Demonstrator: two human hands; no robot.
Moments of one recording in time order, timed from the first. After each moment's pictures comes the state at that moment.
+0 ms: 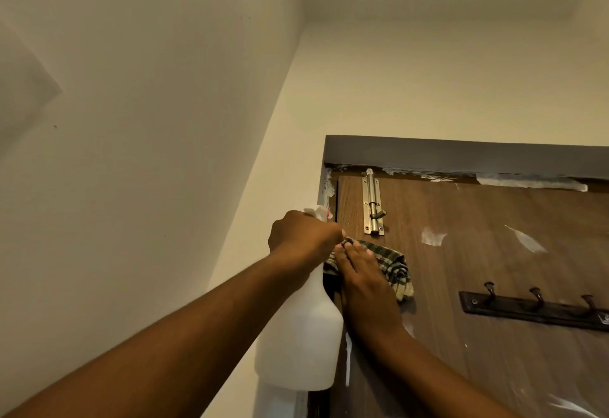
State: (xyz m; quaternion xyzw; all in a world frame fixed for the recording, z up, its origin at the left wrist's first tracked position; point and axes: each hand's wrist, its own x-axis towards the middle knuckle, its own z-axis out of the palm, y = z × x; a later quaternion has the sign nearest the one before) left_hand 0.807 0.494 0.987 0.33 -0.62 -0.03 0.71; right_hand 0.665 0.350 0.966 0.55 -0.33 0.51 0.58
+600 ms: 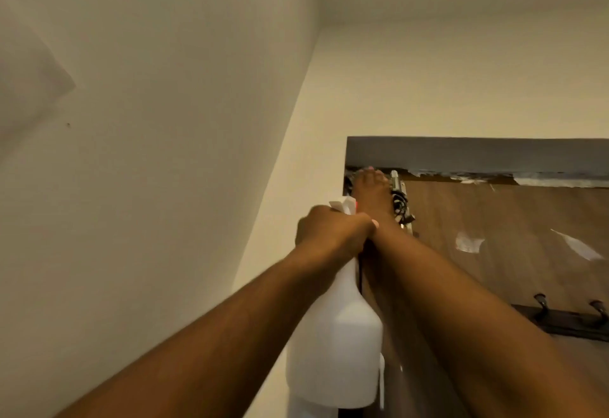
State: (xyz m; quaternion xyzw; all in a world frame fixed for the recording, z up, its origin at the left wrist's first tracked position) left_hand 0.810 0.496 0.994 0.26 -0.62 -0.10 0.74; right_hand 0.714 0.375 1.150 0.55 -0.48 0.49 0.48
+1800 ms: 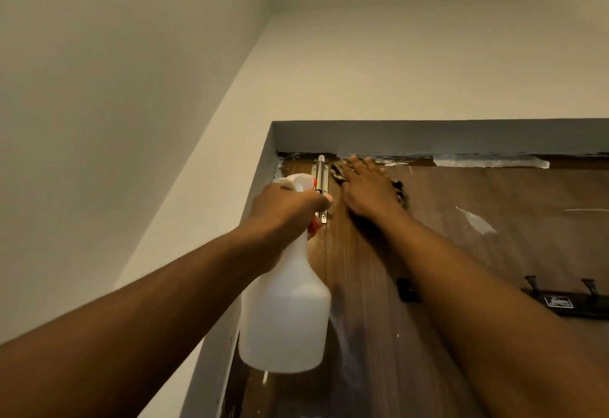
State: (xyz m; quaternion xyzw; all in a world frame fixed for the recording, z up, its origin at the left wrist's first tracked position) left_hand 0.720 0.496 1.007 0.22 -0.65 -0.10 0.72; right_hand 0.558 0.402 1.138 0.59 -0.47 0.42 0.51
